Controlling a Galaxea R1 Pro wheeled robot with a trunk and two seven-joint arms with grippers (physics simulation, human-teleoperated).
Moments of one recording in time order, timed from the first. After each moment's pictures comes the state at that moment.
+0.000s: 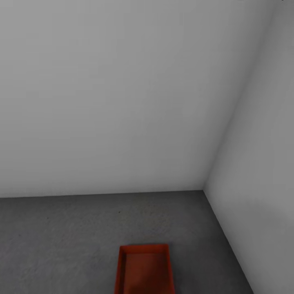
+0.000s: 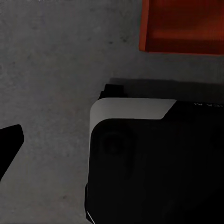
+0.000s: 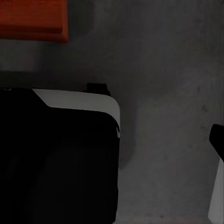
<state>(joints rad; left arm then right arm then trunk) -0.36 -0.03 0.01 0.00 0.06 0.02 0.11 -0.28 0.08 0.55 0.03 -0.46 -0.12 -0.23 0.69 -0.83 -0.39</state>
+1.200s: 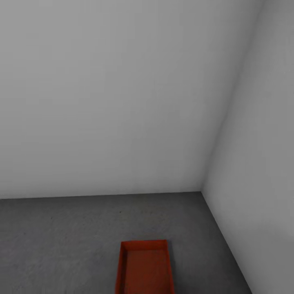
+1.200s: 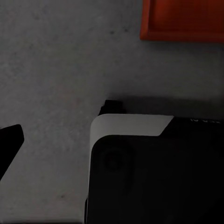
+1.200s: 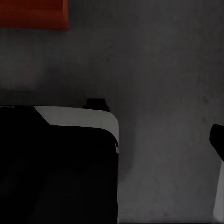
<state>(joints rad) -0.36 -0.02 0.01 0.00 0.06 0.02 0.11 -0.28 0.08 0.55 0.03 -0.46 -0.12 -0.23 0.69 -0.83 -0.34</state>
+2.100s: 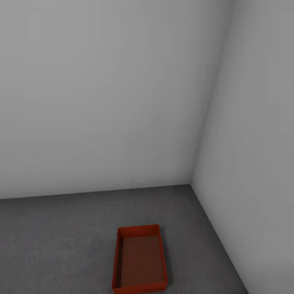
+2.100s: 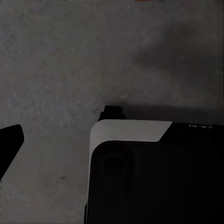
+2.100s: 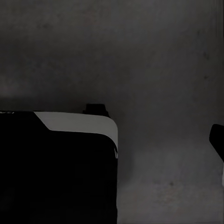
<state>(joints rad) -0.36 -0.02 0.01 0.00 0.06 0.02 0.11 -0.28 0.08 0.55 0.03 -0.46 -0.12 -0.23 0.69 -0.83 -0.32</state>
